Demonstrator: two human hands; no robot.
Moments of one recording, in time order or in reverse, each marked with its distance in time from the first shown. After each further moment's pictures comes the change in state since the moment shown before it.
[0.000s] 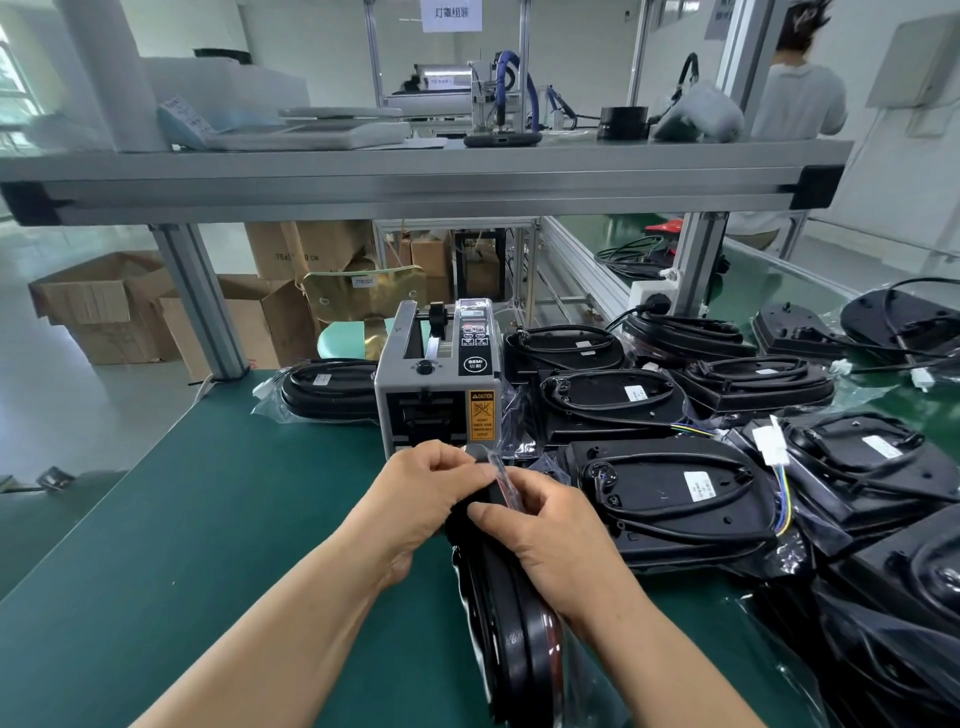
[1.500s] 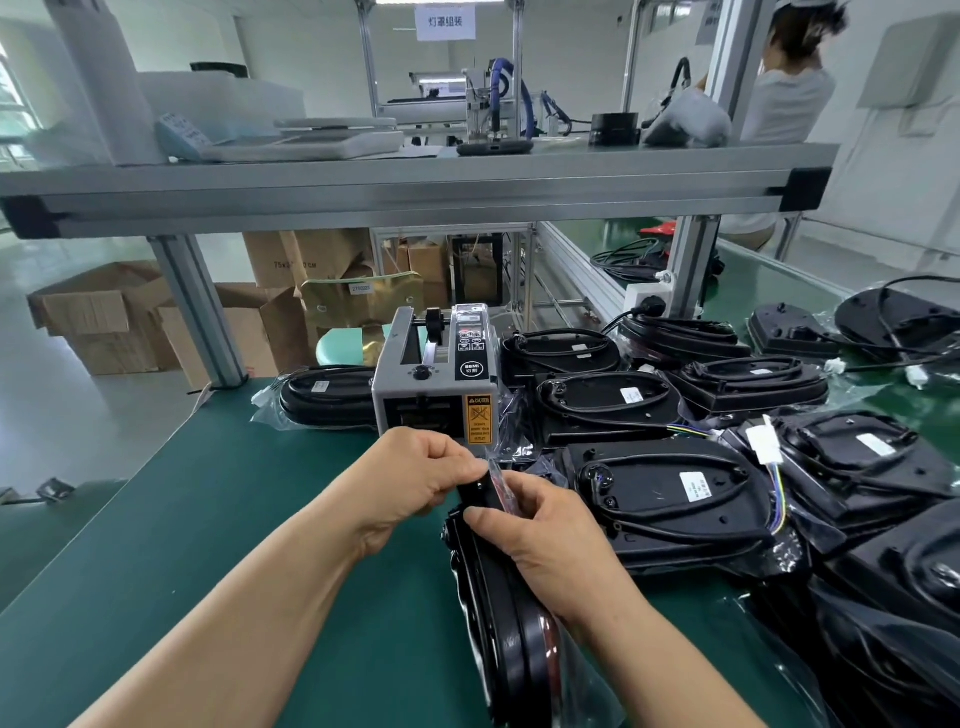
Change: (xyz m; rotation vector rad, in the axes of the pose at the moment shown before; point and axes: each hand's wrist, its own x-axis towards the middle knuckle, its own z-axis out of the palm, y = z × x) left_hand -0.006 0.032 -0.016 0.142 -0.204 0.050; right_hand 0.003 0.004 0.001 0.026 -0.006 0.048
